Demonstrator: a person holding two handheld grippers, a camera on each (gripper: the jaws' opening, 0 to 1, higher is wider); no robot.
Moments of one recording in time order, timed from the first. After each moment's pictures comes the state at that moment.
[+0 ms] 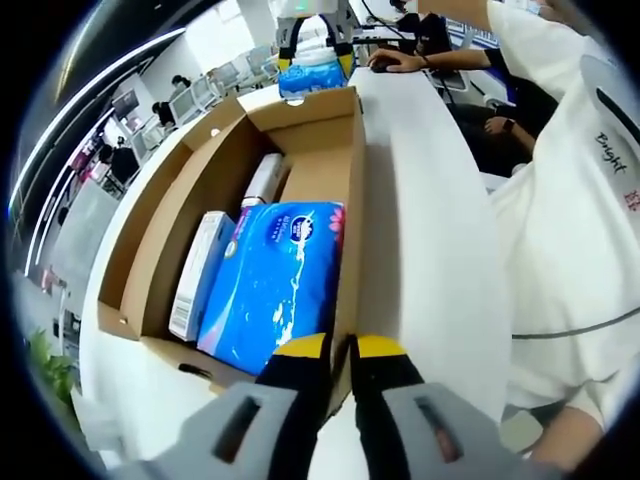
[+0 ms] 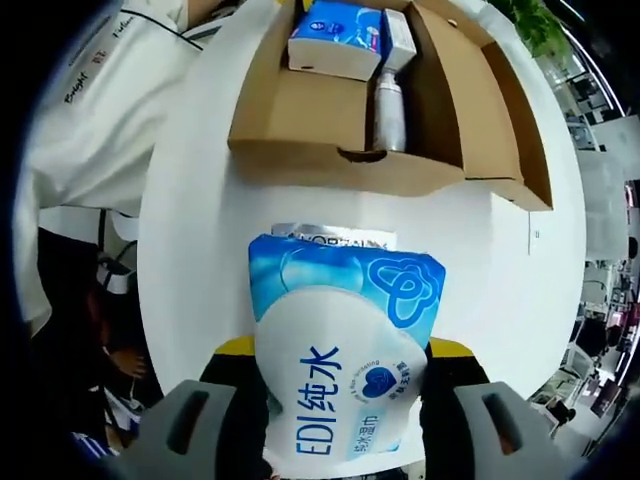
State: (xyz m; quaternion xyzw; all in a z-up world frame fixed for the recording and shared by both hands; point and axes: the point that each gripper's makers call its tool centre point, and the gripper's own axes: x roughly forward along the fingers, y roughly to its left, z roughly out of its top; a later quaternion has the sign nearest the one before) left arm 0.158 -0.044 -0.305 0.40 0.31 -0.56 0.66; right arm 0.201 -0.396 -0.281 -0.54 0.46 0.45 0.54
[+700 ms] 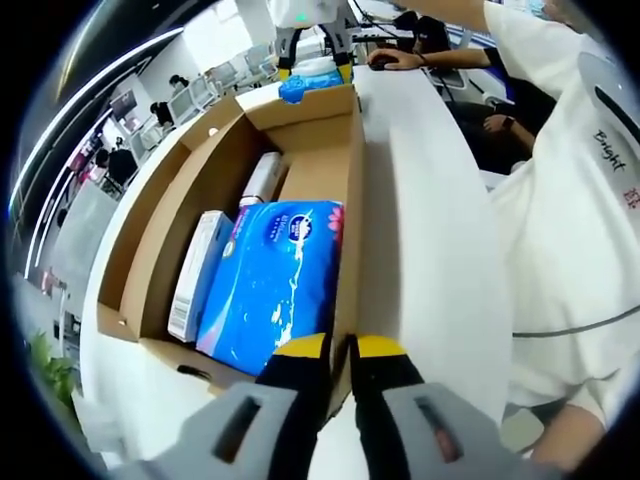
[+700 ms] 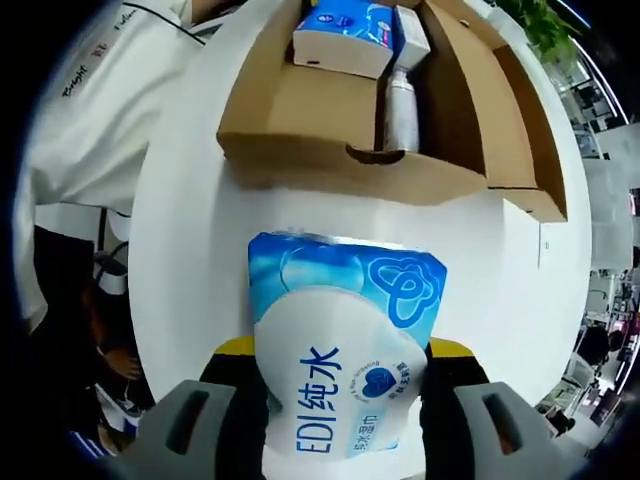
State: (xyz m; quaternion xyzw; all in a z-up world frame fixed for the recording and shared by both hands) left arm 0.158 -0.044 -0.305 0.41 0.31 -0.56 0.66; right arm 0.204 -0.385 -0.302 -0.54 0.45 0.46 0.54
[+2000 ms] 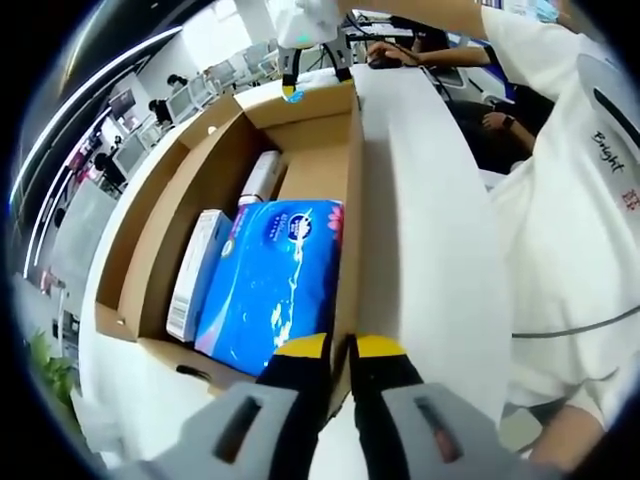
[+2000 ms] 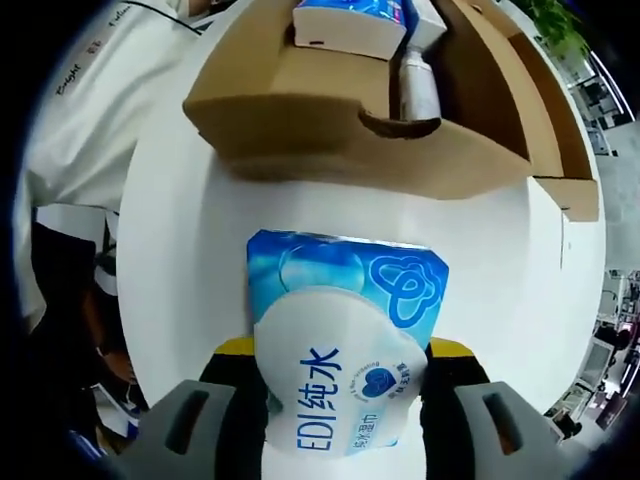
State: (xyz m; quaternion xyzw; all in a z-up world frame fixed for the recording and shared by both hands) left arm 0.158 -0.044 -0.306 0.40 0.31 -0.56 0.66; right arm 0.203 -0.386 -0.332 -0.53 0.47 0.47 0.53
